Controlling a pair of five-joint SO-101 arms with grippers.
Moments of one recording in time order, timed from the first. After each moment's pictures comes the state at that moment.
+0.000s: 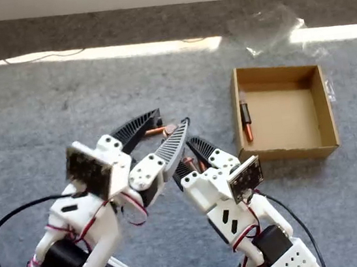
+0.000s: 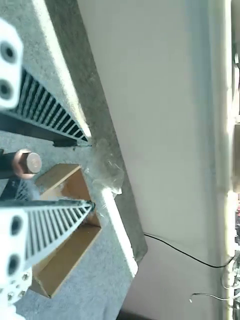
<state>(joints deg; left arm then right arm) 29.8 -81.5 55.0 39.4 6.0 -38.5 -104.4 95.6 12.8 1.4</state>
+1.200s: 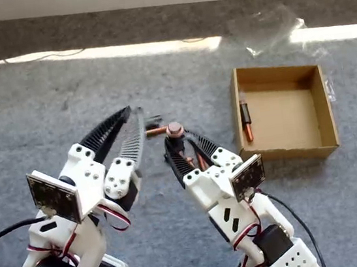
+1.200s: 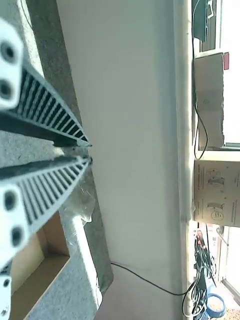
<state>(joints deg) 22.2 -89.5 56.3 39.4 6.0 -37.1 -104.4 95.6 12.8 1.4</state>
